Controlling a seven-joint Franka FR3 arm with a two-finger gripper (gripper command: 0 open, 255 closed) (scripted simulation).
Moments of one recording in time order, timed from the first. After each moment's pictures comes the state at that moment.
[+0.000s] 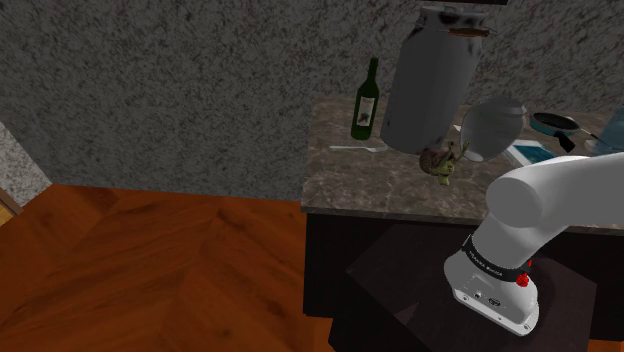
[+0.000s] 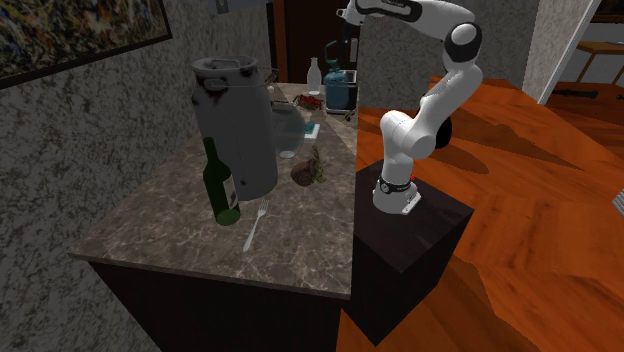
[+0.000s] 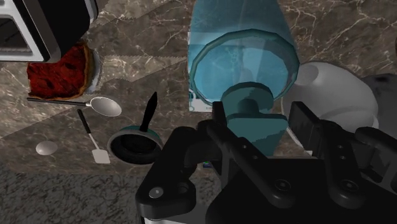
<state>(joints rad) -0.38 -0.81 -1.04 -1.85 -0.52 1.66 -0.59</state>
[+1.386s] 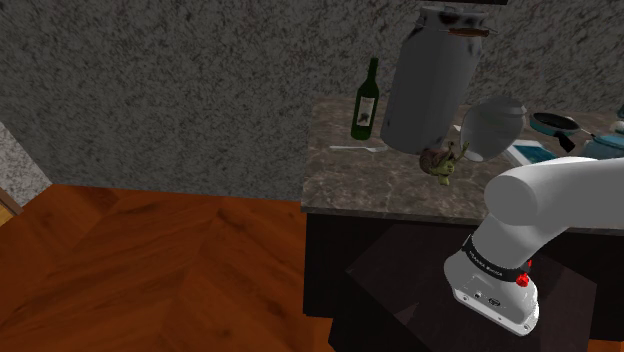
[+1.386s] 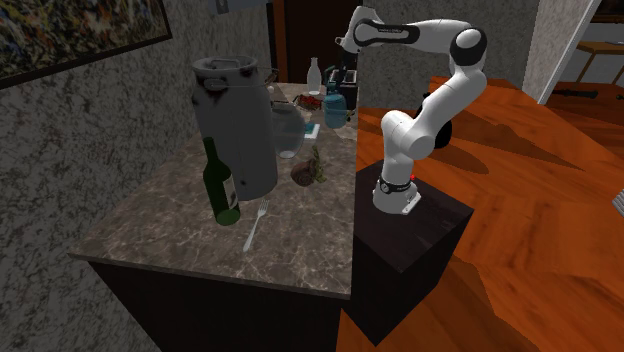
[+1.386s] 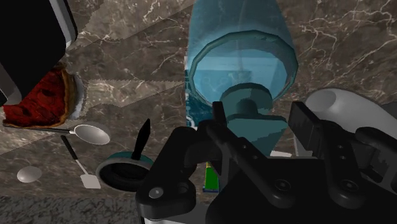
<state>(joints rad) -0.43 -0.88 -1.14 -2.12 -0.63 1.89 -0.57</state>
